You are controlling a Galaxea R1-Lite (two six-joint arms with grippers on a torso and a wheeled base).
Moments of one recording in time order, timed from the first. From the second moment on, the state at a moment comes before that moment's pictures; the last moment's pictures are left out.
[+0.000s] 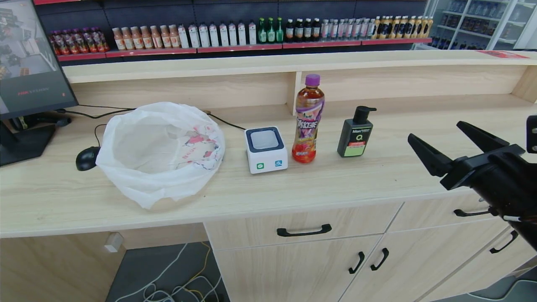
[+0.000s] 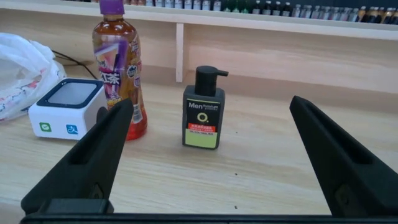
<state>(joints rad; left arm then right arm) 0.00 0.00 0.00 0.00 0.01 -0.01 0.23 1.53 -0.33 -1.50 0.05 -0.11</state>
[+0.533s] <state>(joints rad) 0.00 0.00 0.00 0.00 0.01 -0.01 0.24 1.64 -0.40 -1.50 0.06 -0.09</state>
